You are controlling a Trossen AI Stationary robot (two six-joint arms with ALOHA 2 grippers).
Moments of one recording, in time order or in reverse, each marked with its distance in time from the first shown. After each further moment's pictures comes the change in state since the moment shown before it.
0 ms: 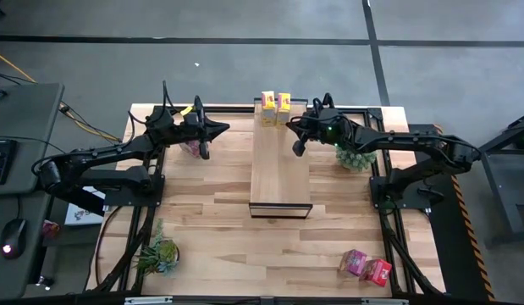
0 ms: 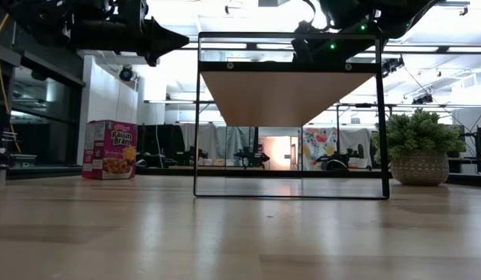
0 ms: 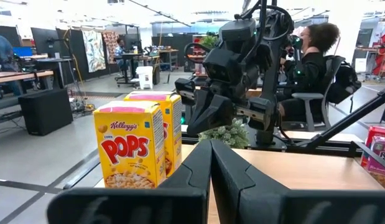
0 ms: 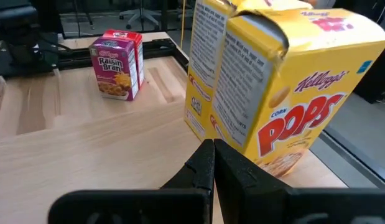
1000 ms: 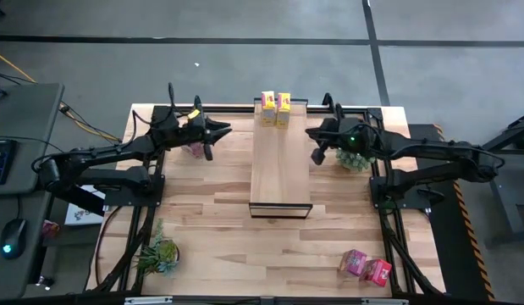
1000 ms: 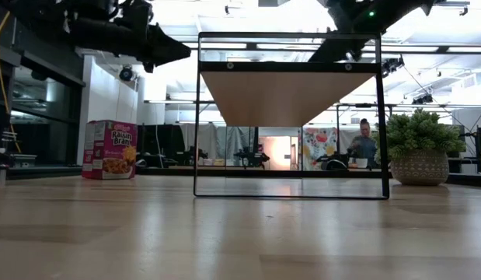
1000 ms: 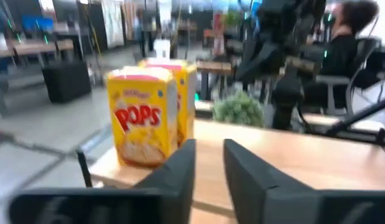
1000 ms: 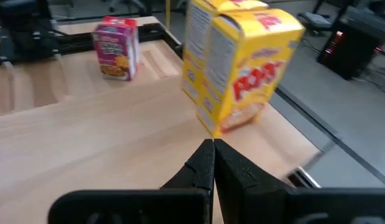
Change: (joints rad) left arm -0.066 0.000 0.037 -0.166 -0.158 0.000; right arm 0.132 -0.307 0.000 -0.403 0.195 0.092
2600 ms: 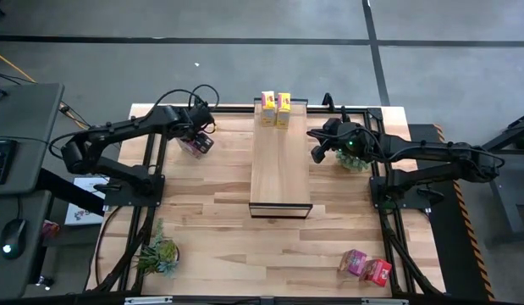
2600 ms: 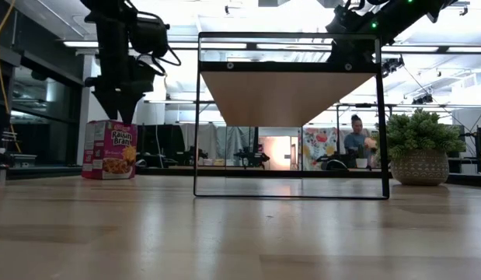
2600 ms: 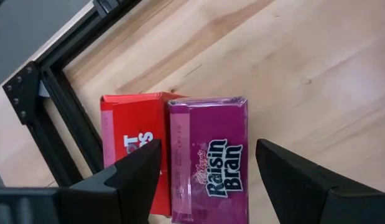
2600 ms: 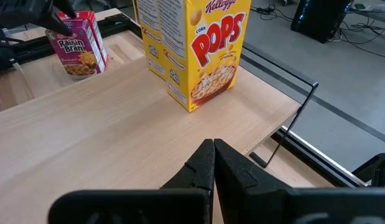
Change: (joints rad) left arm 0.062 0.343 0.486 -1.443 -0.562 -0.367; right arm 0.009 -0.007 -0.064 -0.007 0.112 0.189
